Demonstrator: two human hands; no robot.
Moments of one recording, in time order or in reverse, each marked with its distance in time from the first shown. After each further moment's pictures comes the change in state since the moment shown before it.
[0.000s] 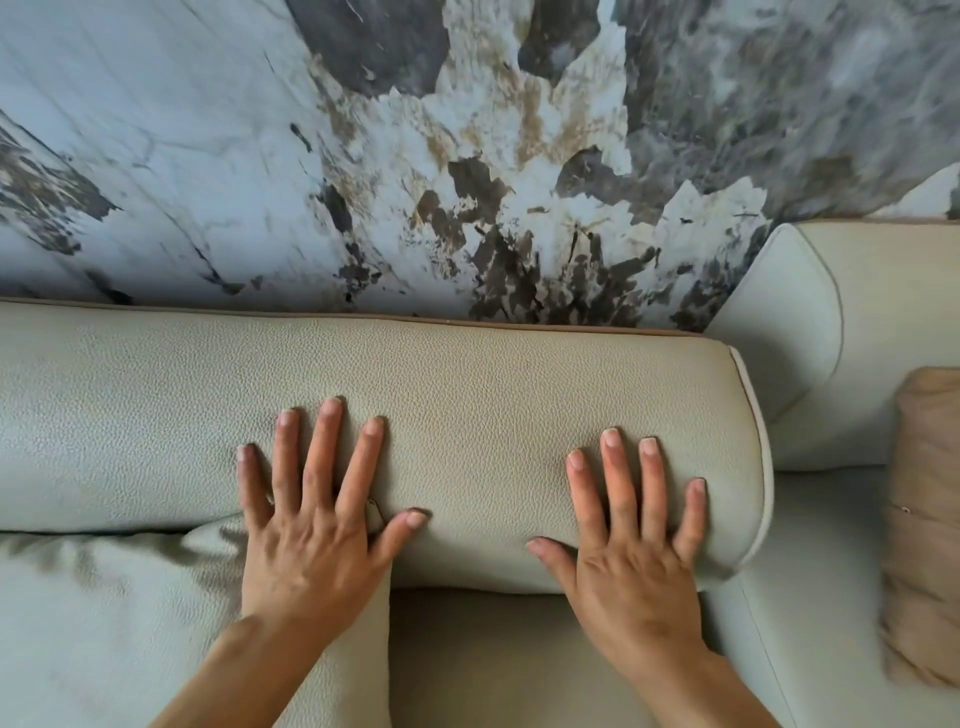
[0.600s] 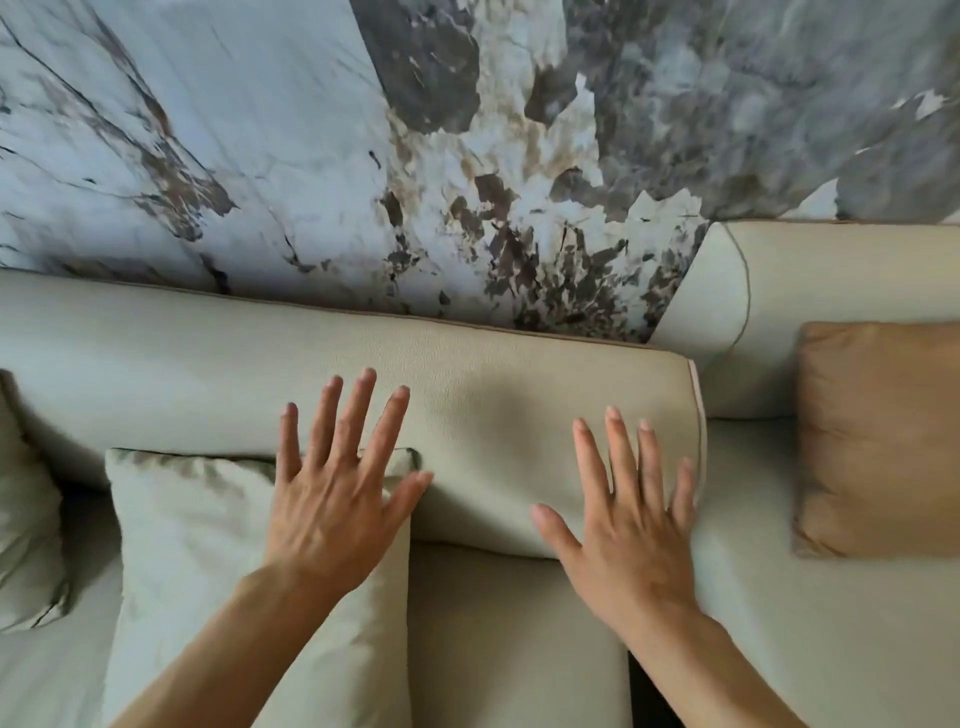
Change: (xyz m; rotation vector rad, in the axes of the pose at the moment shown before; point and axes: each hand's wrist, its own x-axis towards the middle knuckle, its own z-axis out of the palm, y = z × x) left_hand -0.081 0.001 -0.162 -0.035 -0.165 0.036; right_hand -0.072 -0.026 -0.169 0.154 -0.255 0.106
